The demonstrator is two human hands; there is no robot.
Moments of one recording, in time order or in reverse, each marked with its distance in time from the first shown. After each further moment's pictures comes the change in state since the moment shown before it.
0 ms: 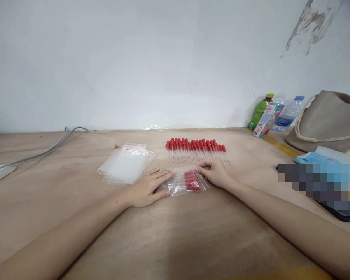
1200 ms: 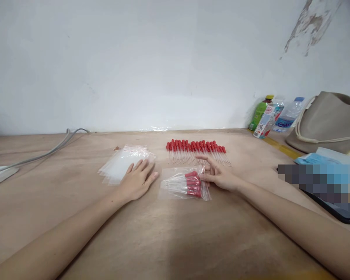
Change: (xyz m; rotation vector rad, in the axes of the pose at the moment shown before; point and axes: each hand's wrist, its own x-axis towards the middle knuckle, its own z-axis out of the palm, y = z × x) left_hand -0.006 -0.022 0.003 0.238 0.160 -0.506; right_hand -0.015 -0.018 -0.015 0.439 -0.363 0.074
